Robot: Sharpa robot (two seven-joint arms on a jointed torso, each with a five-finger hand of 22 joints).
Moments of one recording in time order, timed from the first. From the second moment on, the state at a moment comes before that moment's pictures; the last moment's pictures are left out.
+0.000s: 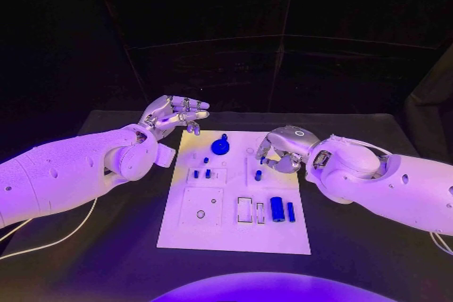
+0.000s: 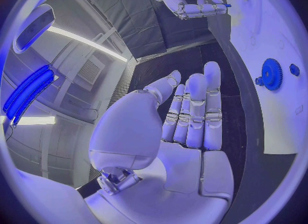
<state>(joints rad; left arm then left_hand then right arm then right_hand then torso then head) 1.22 -0.80 -0.12 1.37 -0.14 -0.17 0.47 1.29 -0.06 0.42 -0.15 0.05 0.97 0.19 0.15 0.07 1.02 0.11 0.35 0.08 1.19 0.03 0.99 0.57 0.17 1.17 0.12 0.60 0.75 1.12 -0.85 -0.03 1.66 -1.70 -0.30 -0.14 1.44 -0.11 0.60 -0.05 0.14 1.14 0.13 0.10 0.09 1.18 0.09 0.19 0.11 1.47 -0.02 1.25 1.15 0.14 1.29 0.08 1.19 0.79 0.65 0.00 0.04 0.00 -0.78</state>
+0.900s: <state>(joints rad) 1.22 -0.77 -0.12 1.37 -0.14 -0.17 0.47 1.29 -0.06 0.42 -0.15 0.05 0.97 0.19 0.15 0.07 1.01 0.12 0.35 0.08 1.18 0.03 0.99 0.57 0.17 1.16 0.13 0.60 0.75 1.04 -0.63 -0.03 1.64 -1.64 -0.25 -0.10 1.41 -0.11 0.61 -0.06 0.13 1.14 0.14 0.10 0.09 1.18 0.09 0.19 0.11 1.47 -0.02 1.25 1.14 0.14 1.29 0.08 1.20 0.80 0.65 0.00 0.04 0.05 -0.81</state>
